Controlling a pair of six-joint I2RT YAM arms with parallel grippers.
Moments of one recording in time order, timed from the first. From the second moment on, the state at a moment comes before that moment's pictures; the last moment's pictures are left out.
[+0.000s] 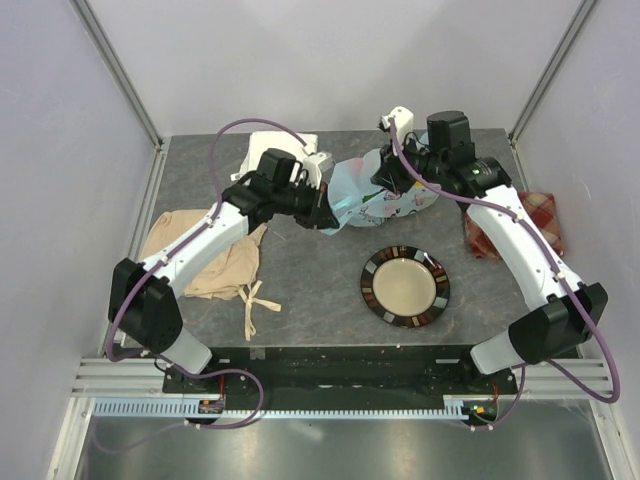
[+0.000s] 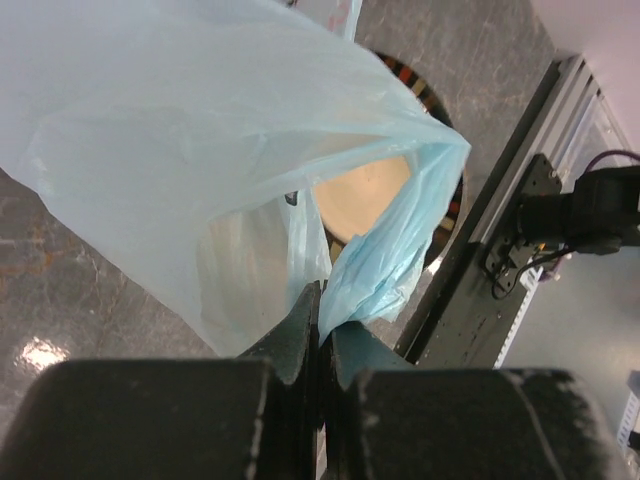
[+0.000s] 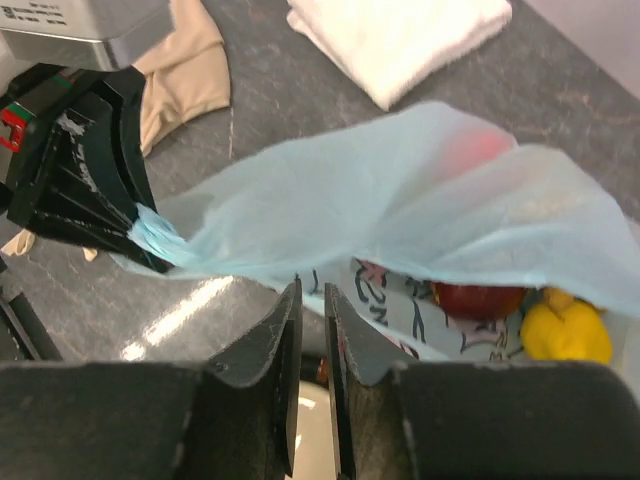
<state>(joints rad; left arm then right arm) -0.56 1.55 1.29 -0.43 0.58 -0.18 0.35 1.47 1.55 -0.65 -0.49 -0.22</state>
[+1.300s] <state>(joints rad) -0.56 1.57 1.47 -0.42 0.44 -0.28 0.25 1.72 1.42 -0.55 -0.26 -0.26</state>
